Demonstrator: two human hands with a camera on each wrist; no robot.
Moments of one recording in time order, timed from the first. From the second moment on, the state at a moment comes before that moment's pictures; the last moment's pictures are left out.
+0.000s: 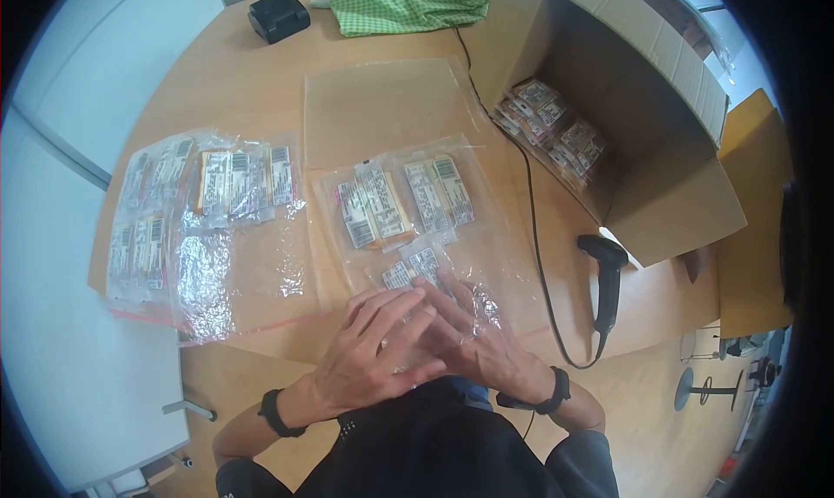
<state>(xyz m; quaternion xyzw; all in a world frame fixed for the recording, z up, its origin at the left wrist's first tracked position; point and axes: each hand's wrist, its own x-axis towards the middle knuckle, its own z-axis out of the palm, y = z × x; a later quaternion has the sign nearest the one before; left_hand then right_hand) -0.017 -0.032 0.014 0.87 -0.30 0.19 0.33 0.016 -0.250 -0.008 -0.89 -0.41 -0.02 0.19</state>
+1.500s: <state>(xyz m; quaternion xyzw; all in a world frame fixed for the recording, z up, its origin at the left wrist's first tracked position) -0.025 -0.012 -0.009 0.94 -0.28 0.03 0.20 0.024 -0.258 0.010 -0.90 -0.39 0.02 0.20</state>
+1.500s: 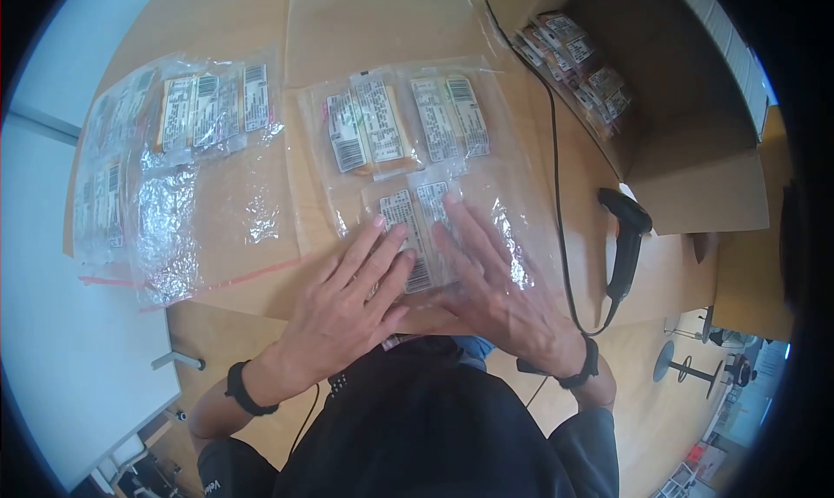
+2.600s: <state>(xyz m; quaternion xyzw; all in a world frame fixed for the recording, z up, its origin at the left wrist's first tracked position) -0.021 -0.023 -0.005 0.92 -0.36 0.05 0.14 -0.034 -0.334 0.022 -0.91 -0.30 -0.19 0.18</state>
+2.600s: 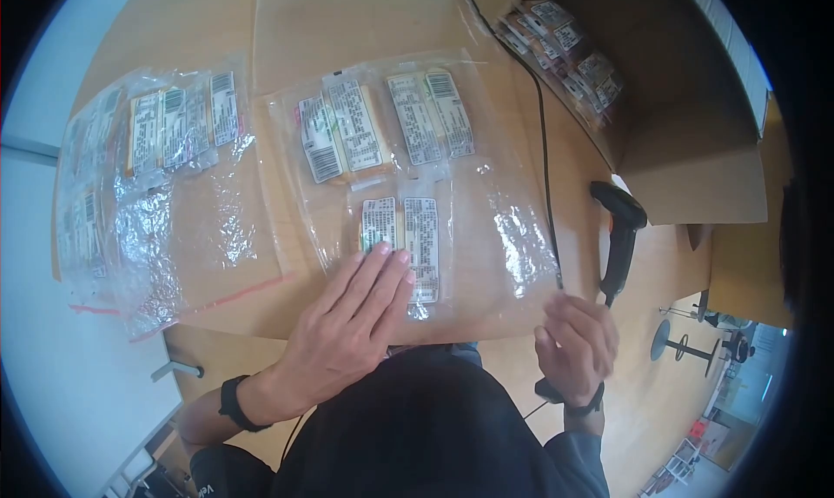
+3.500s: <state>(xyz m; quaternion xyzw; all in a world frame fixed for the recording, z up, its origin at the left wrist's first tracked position) -0.036 -0.014 -0.006 0.90 -0.31 0.21 0.22 -0.019 -0.241 -0.003 -0.92 -0.31 0.00 0.24</state>
